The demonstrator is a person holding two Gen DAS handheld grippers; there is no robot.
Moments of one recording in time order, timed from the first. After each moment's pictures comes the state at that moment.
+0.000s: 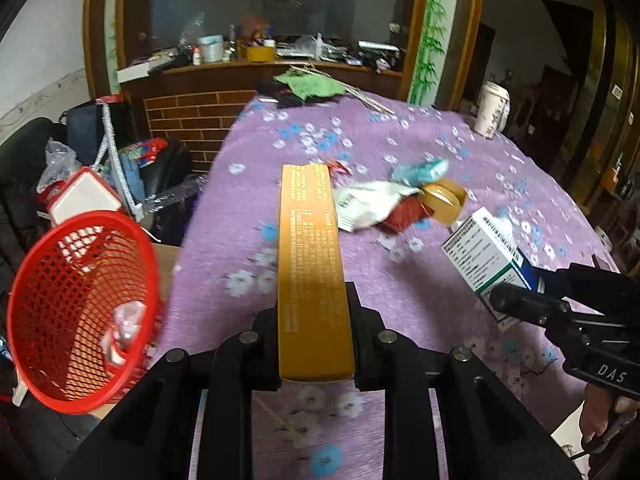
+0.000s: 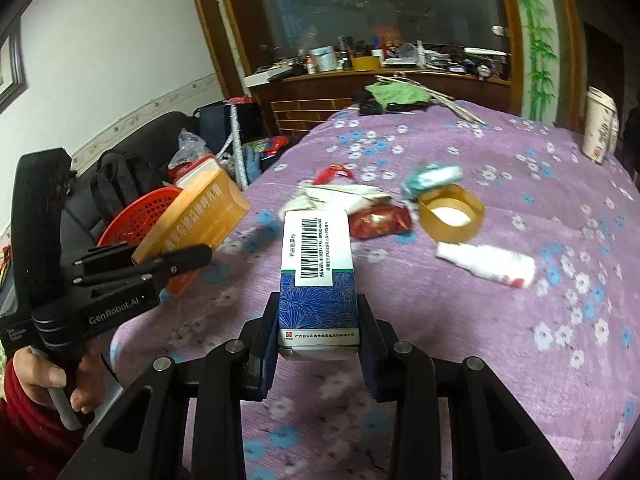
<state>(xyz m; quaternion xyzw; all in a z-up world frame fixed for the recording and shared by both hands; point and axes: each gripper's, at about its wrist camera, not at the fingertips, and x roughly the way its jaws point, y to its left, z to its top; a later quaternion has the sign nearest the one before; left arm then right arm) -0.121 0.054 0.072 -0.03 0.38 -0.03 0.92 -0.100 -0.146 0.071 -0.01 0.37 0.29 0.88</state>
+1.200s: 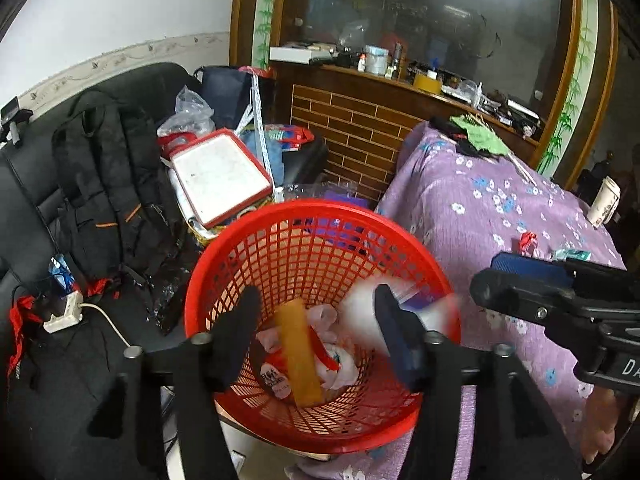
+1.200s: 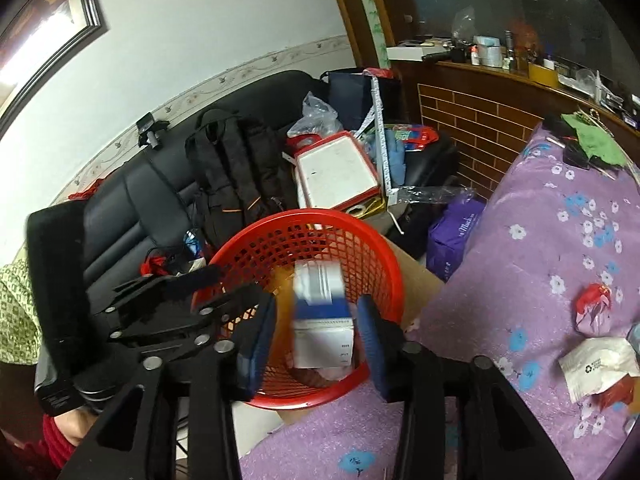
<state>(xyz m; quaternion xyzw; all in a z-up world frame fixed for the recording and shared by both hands) -0.162 0.253 0.075 -0.12 0.35 0.16 0.92 -0.062 0.096 0.087 -0.05 0.39 0.47 0.79</state>
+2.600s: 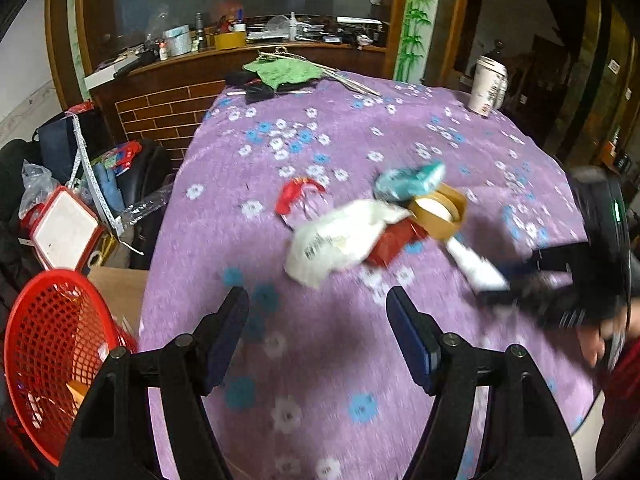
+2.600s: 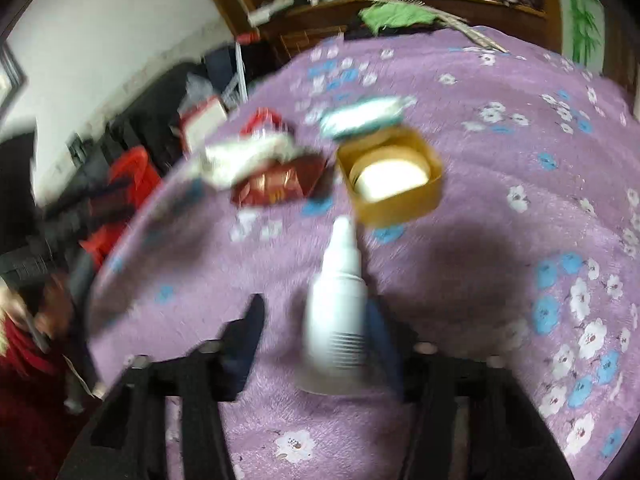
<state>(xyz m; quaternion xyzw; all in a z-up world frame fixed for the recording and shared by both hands) -0.039 0.018 0.073 0.00 0.43 -0.05 0.90 0.014 -0.211 0.009 -0.06 0.50 0.34 0.80</state>
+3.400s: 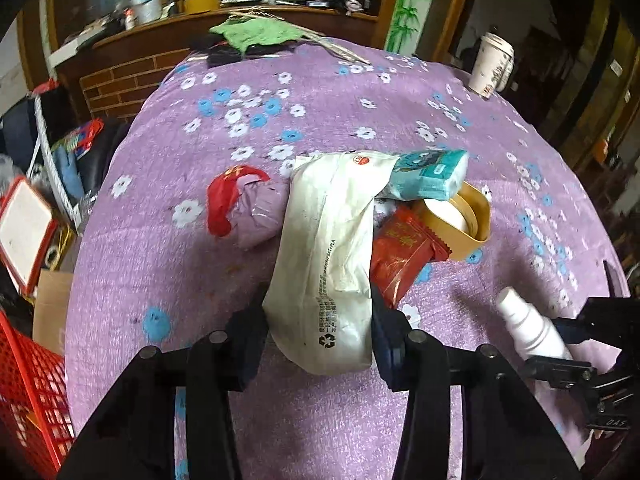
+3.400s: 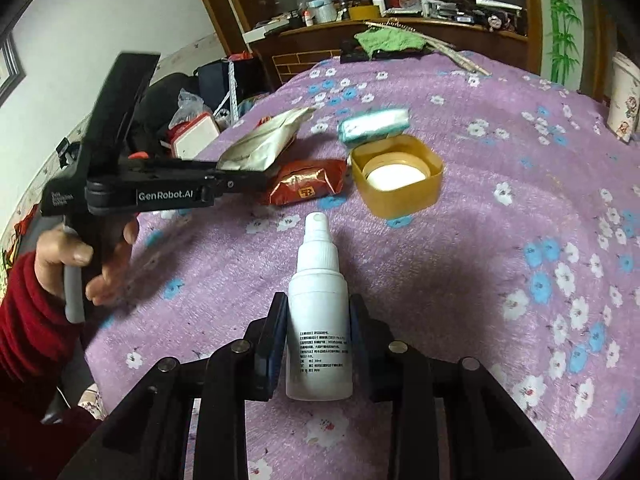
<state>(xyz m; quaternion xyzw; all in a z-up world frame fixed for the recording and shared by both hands) 0.026 0.000 0.024 -0.03 0.47 -0.09 0.88 -0.027 -0.221 0.031 -0.02 0.45 0.33 0.83</state>
